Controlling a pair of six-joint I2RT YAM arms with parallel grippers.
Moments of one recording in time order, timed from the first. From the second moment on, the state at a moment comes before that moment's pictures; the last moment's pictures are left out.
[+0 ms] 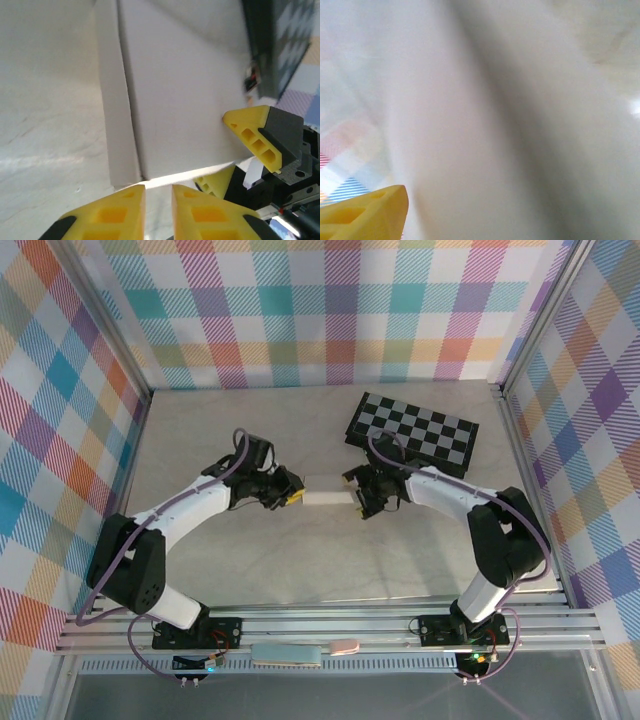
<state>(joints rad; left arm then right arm) -0.45 1.50 0.97 -0.40 0.47 -1.04 0.56 1.66 1.02 -0.41 -0.27 1.61</state>
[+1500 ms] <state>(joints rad) -0.31 1.00 0.51 -0.17 -0.62 -0.34 0.38 0.71 0.23 -0.17 0.59 0.21</state>
